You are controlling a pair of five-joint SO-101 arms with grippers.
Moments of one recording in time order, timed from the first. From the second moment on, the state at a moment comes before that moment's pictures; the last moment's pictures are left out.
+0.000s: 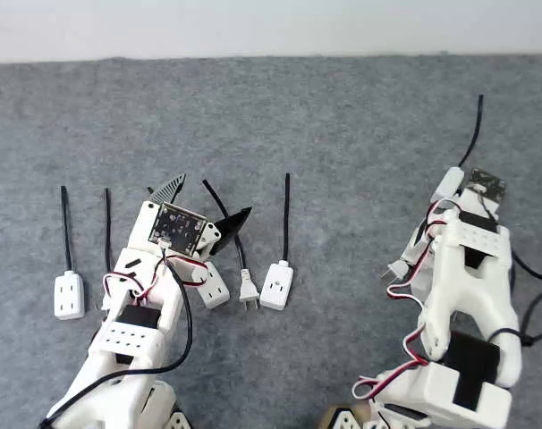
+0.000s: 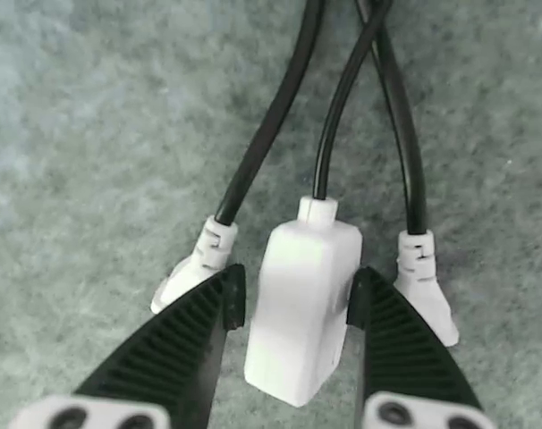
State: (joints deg) left arm 6.2 -41.8 83.4 -14.4 -13.4; right arm 18.4 -3.3 36.3 55.6 -9.9
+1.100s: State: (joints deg) left arm 6.2 -41.8 83.4 -14.4 -13.4; right arm 16.7 0.4 36.7 56.5 -9.4
